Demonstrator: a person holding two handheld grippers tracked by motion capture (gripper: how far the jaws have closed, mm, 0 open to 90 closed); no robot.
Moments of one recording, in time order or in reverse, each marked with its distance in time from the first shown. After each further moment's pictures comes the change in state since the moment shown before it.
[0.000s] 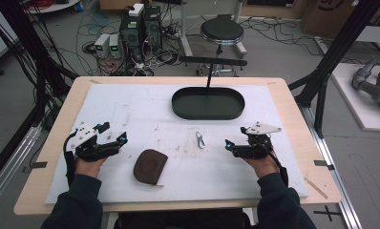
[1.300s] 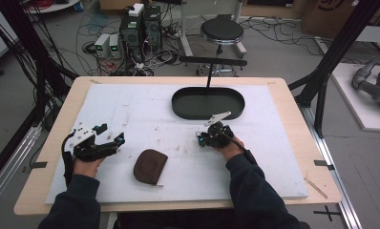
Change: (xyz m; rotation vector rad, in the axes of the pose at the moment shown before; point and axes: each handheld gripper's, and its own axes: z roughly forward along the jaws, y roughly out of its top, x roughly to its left) left arm 0.007 -0.004 0.000 0.038 0.020 -0.019; right arm 0.032 0.038 0.103 0.253 0.174 -0.149
